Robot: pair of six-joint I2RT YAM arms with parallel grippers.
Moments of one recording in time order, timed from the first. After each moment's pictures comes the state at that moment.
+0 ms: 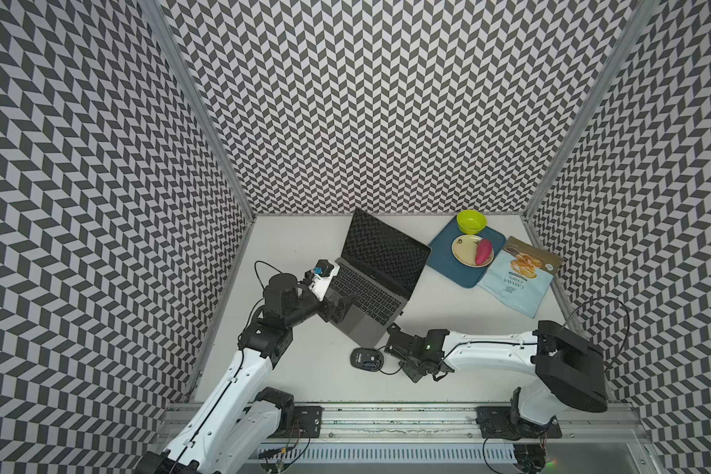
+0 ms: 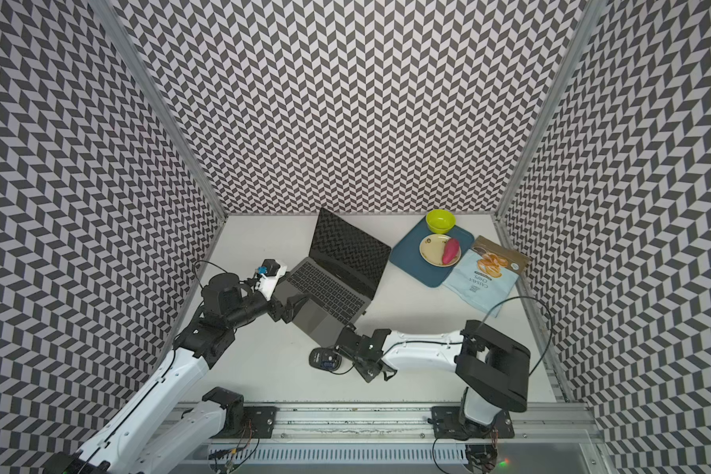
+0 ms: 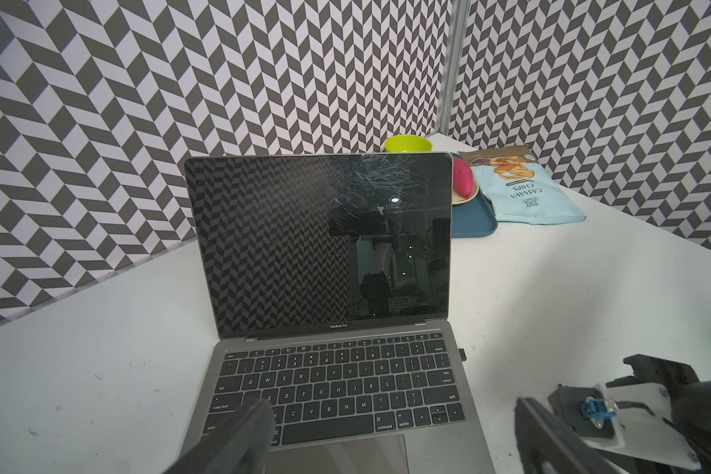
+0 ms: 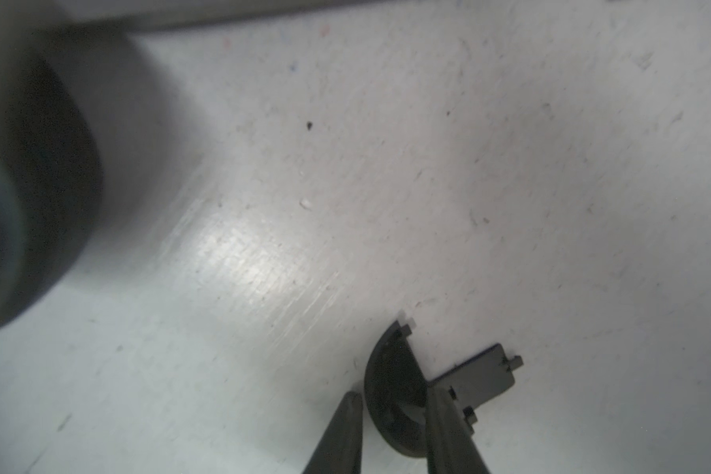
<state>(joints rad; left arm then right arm) -0.30 0.83 0.63 -0.15 0.48 0.16 1.18 1.63 0.88 -0.64 0.26 0.43</state>
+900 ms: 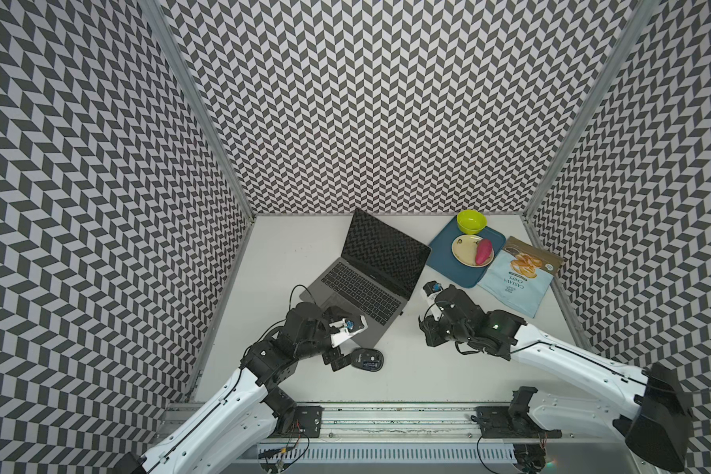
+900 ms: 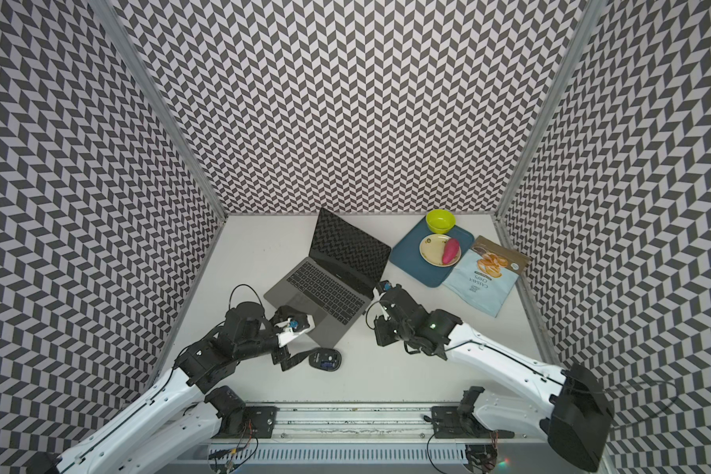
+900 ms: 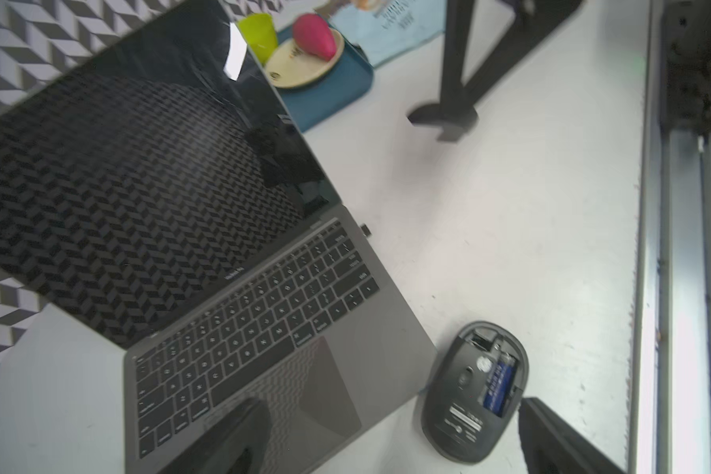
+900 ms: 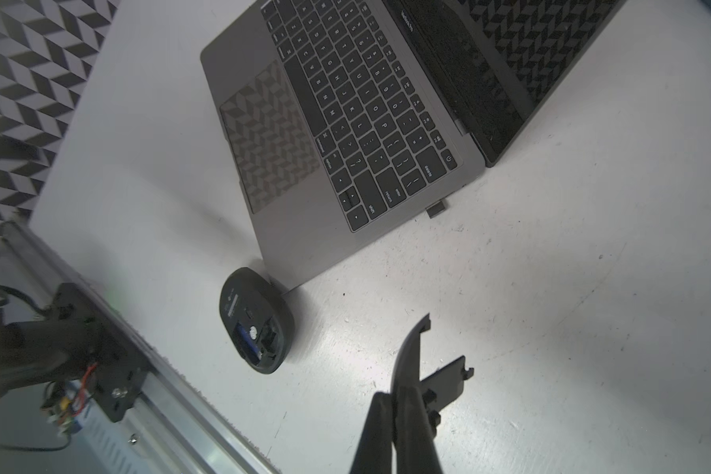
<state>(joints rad) -0.66 0.69 0.52 -0.53 0.31 0.59 0.81 1.11 0.78 -0.53 -0.10 0.48</state>
